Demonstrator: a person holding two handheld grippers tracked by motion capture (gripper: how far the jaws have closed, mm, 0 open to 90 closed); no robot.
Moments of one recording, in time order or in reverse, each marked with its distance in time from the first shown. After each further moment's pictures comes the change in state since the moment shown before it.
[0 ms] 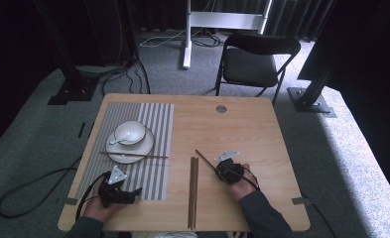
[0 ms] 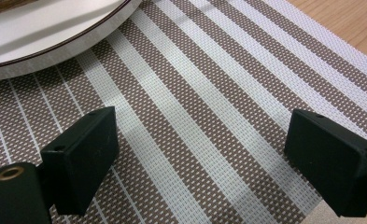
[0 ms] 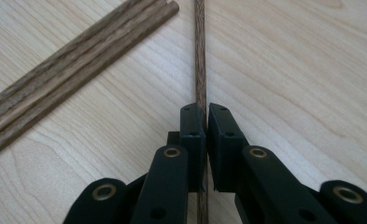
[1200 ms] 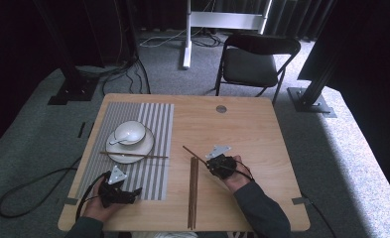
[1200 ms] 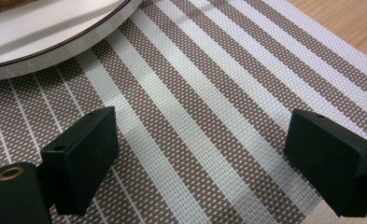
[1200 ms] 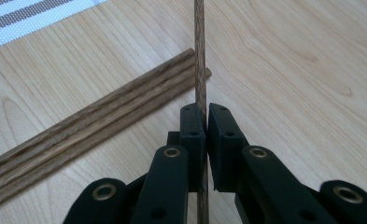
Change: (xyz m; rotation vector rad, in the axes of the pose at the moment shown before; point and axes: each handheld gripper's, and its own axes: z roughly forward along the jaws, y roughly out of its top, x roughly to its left) left arm 0.000 0.000 0.000 0.000 0.000 0.000; right arm 0.011 0.033 -0.005 -0.076 0.053 -0.178
